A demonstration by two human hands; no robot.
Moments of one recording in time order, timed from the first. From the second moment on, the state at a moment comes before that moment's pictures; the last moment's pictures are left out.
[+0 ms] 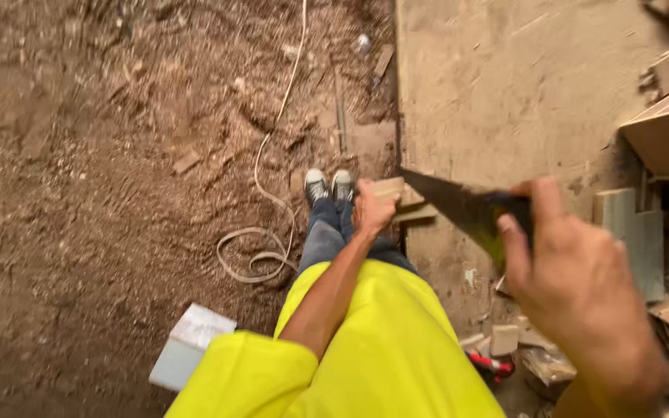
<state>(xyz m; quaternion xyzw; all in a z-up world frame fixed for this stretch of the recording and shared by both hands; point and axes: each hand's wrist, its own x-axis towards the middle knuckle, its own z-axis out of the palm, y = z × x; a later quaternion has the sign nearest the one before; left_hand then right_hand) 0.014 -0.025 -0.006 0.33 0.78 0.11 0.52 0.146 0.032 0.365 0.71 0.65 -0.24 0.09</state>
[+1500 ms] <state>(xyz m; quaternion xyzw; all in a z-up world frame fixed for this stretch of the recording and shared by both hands) 0.009 -0.009 -0.006 0.32 0.78 0.08 0.53 0.084 0.057 0.276 0.70 0.66 -0.25 0.12</state>
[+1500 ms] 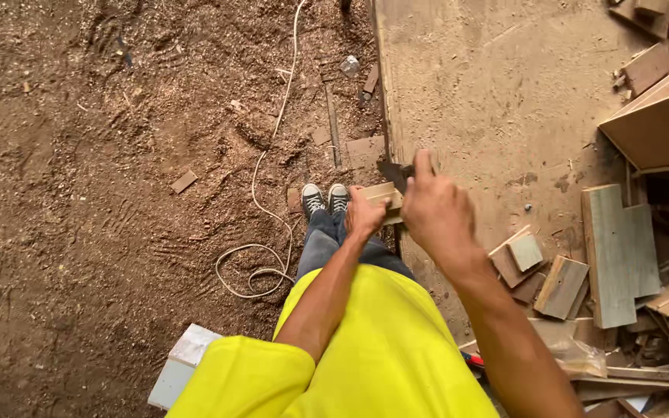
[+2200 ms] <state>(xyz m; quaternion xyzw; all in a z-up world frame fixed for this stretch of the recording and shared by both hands) 0.006 -0.023 -0.025 0.34 0.78 0.10 0.51 0.122 0.041 0.197 0.71 0.60 -0.35 0.06</state>
